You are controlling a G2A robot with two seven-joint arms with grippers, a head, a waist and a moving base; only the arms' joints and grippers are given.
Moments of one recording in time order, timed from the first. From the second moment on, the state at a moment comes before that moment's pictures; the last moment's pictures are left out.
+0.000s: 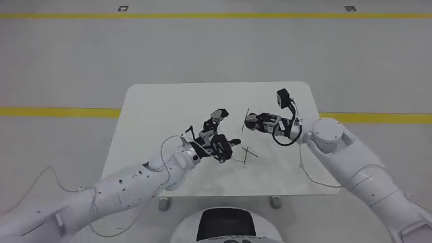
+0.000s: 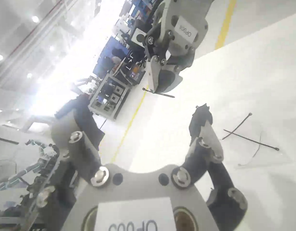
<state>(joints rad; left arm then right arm) 0.90 -0.91 -0.21 -1.57 1.57 0.34 0.24 -1.12 -0.91 0.87 -1.43 0.56 0.03 0.69</state>
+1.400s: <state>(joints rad) 0.84 -0.93 -0.17 -1.58 1.57 0.28 0.13 -1.22 -0.95 0.92 -1.56 0.45 0.10 0.44</state>
